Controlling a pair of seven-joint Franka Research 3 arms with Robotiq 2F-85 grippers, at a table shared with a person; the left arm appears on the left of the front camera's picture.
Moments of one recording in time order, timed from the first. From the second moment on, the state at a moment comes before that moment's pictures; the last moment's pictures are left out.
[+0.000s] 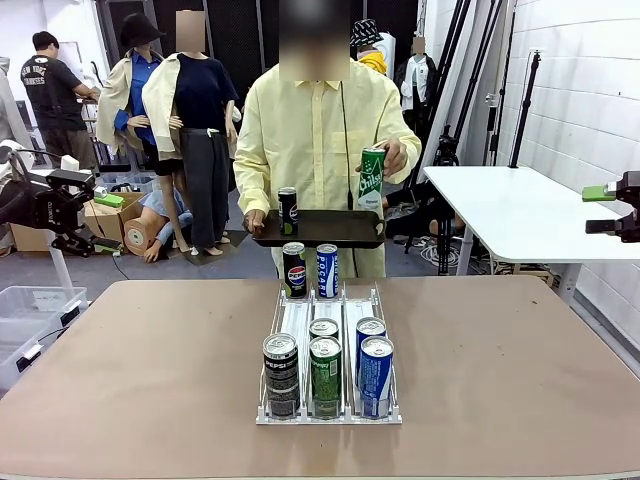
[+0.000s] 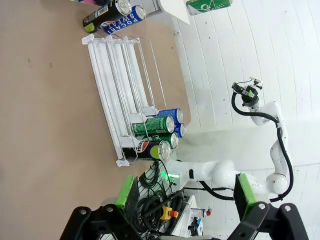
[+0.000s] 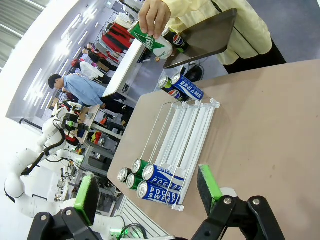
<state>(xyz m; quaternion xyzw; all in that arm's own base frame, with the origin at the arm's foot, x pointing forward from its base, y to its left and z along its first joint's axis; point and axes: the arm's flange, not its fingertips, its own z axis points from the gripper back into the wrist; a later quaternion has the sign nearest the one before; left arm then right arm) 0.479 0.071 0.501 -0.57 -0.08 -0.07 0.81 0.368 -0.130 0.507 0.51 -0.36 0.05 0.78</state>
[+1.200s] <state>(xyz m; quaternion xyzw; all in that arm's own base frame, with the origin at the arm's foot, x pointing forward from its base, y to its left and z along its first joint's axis) 0.479 0.071 0.501 -0.57 -0.08 -0.07 0.81 0.368 -0.130 0.507 0.51 -0.36 0.05 0.78</state>
